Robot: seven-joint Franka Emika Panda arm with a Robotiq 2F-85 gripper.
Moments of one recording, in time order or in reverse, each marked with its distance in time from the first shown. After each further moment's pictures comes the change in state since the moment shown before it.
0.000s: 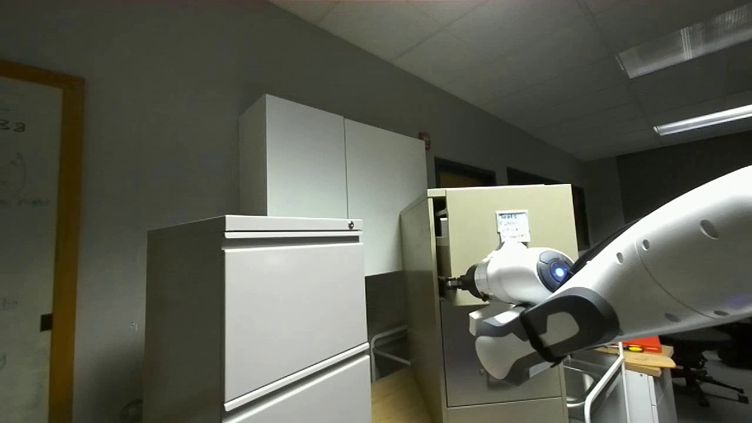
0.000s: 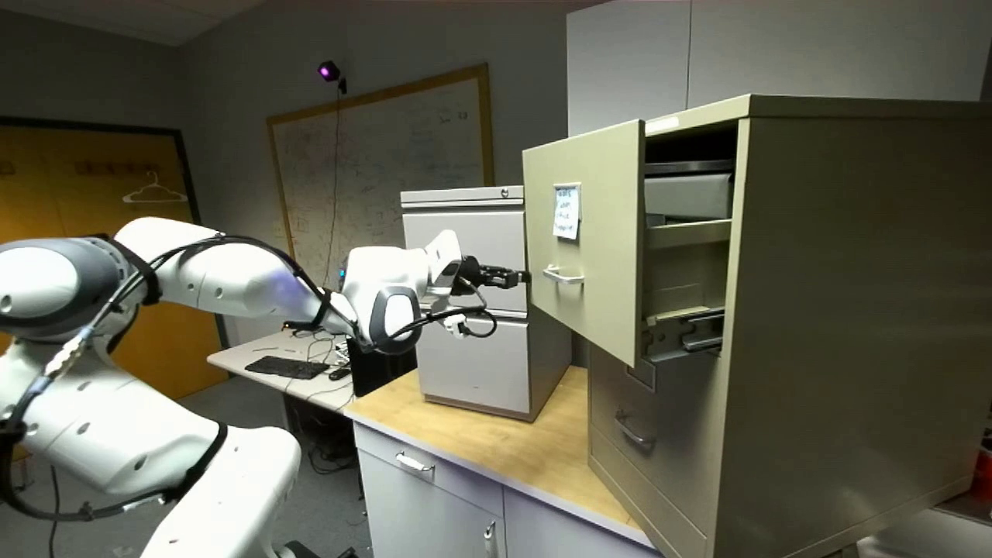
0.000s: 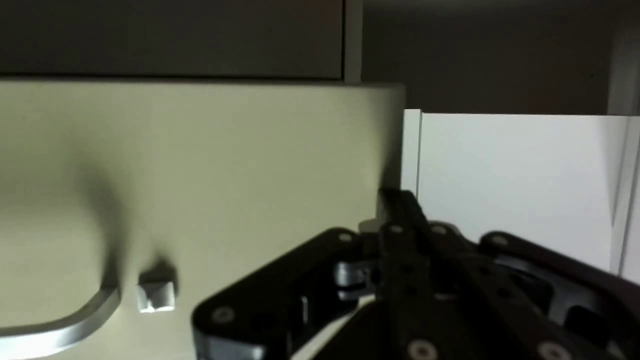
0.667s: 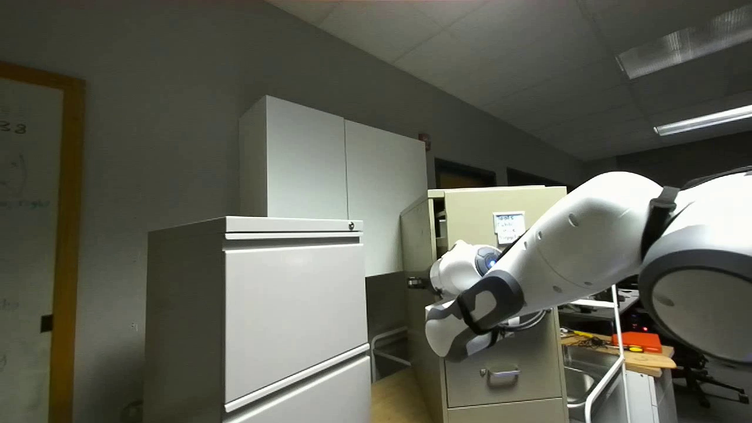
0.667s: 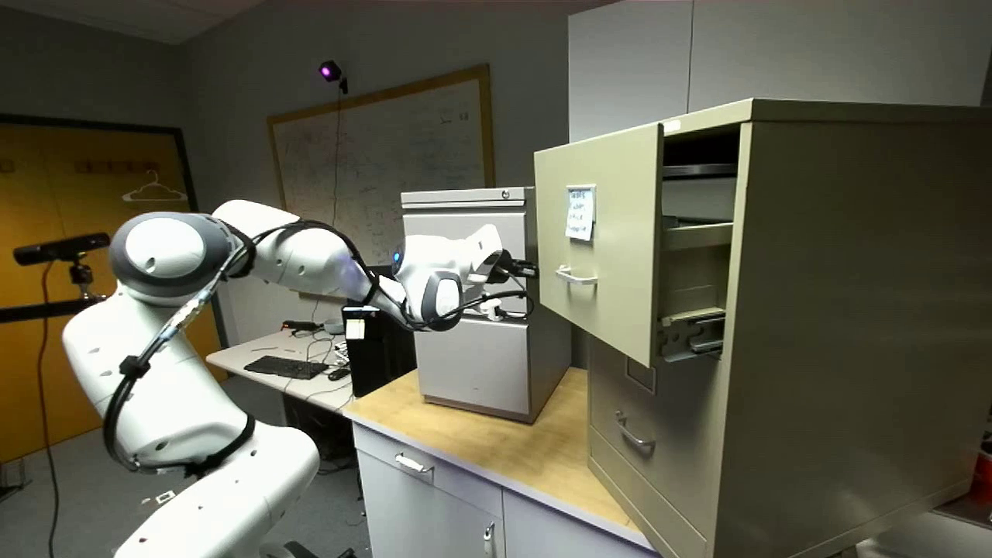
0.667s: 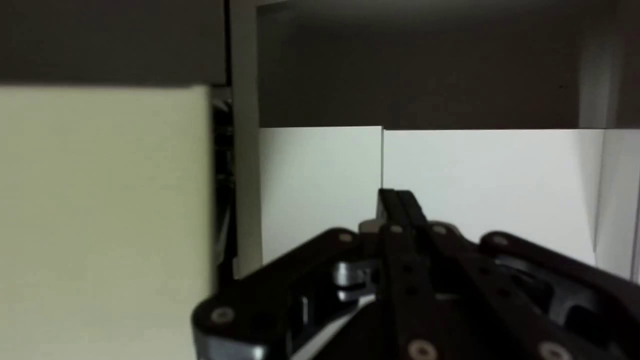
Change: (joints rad) arm -0.356 0.254 0.378 0.316 0.041 -0.016 -0.011
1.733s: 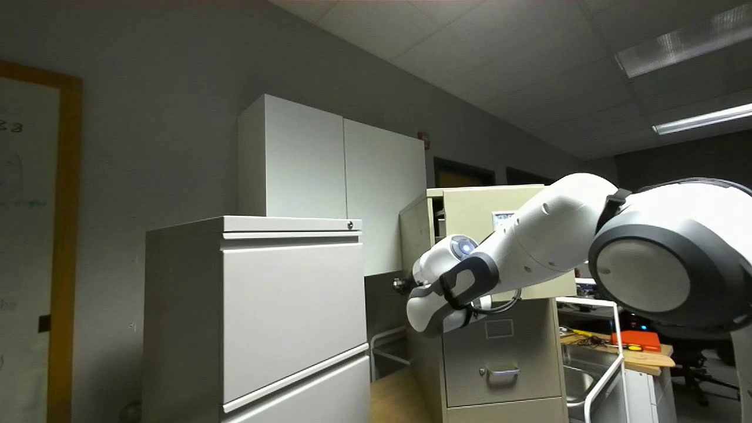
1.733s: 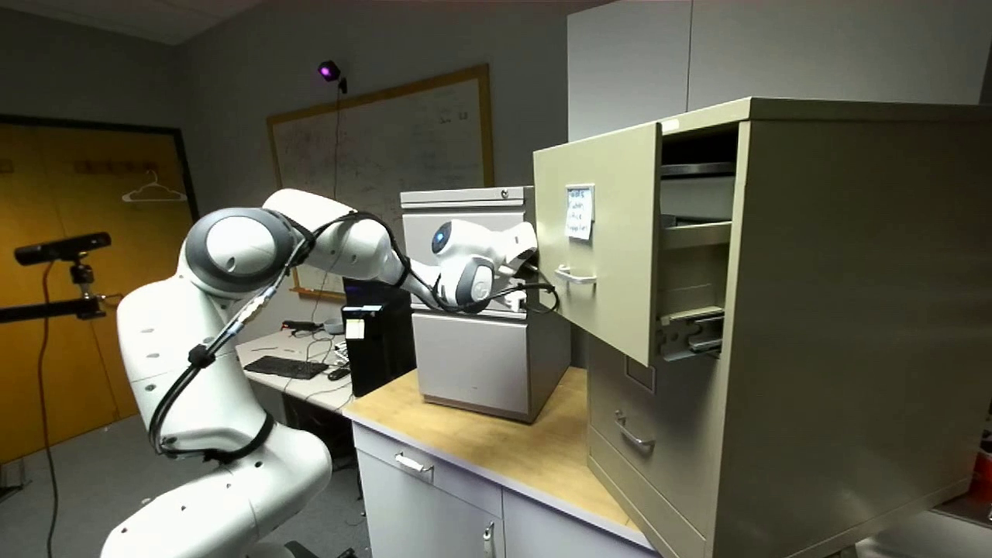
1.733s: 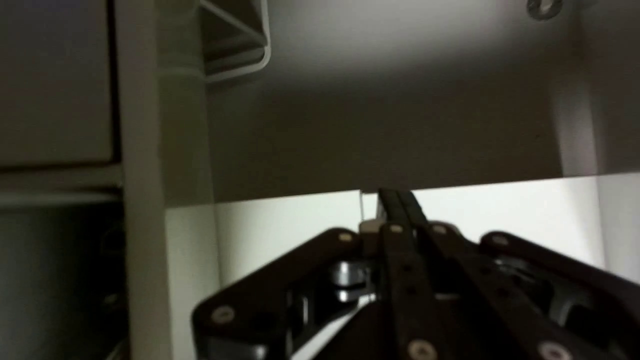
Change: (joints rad) arm -0.322 0.197 0.330 0.243 -0.034 -0.193 -0.010
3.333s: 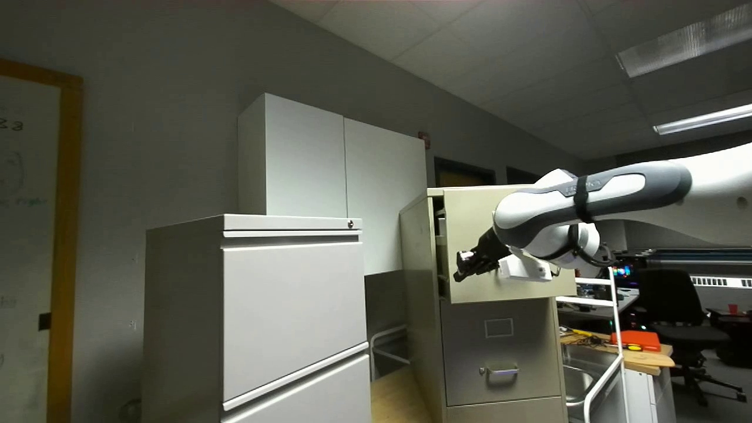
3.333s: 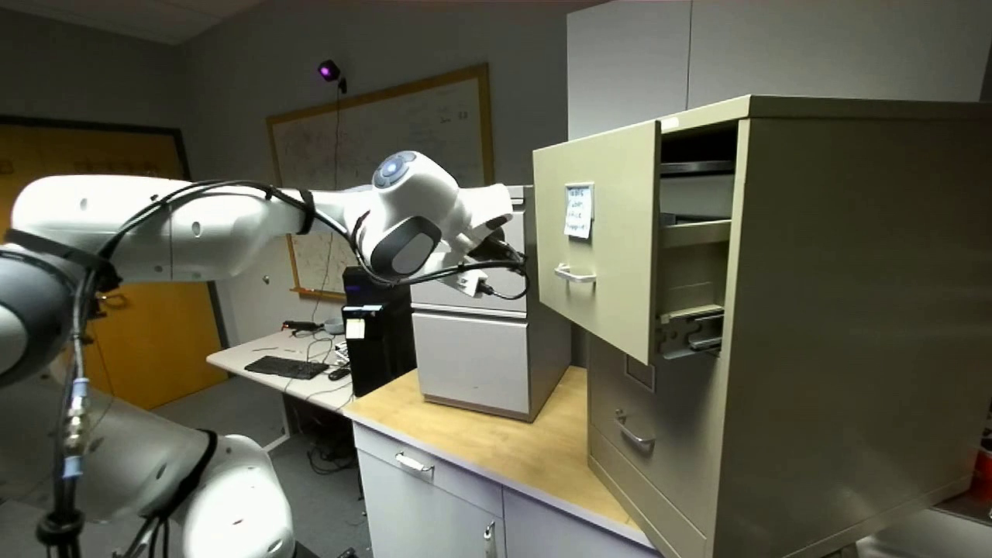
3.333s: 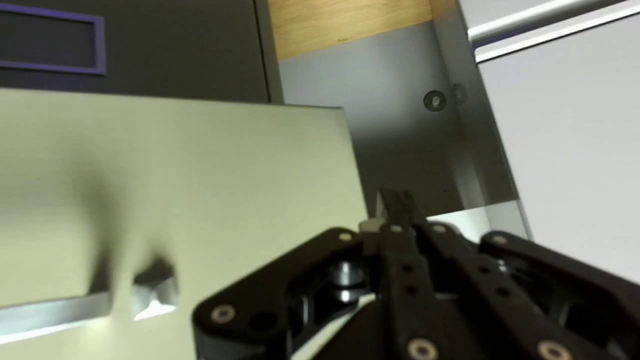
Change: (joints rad) arm 1.245 -0.414 -1.329 -0.267 0.260 -0.589 -0.536
